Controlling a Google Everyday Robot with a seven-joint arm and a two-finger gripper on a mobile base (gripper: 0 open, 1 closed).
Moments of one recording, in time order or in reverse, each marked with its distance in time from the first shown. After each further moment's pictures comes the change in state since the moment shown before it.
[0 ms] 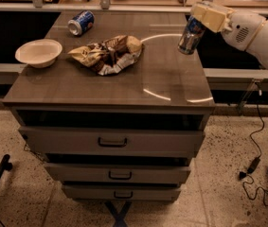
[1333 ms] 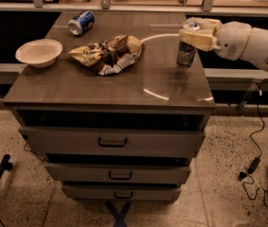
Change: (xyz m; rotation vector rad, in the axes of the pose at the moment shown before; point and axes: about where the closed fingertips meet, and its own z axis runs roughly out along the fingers) arm -0.059 -0.009 0.003 0.175 -0.168 -0.267
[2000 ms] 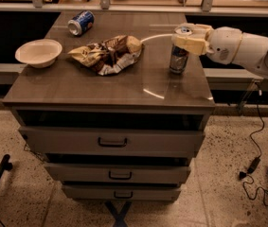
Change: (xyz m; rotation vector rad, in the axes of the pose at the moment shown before) arm -0.011 -0.011 0.014 0.033 0.013 0.051
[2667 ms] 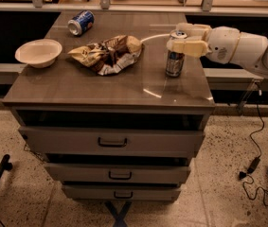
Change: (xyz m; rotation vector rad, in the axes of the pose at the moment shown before) arm 0.001 -0.003 0.006 0.011 0.000 0.023
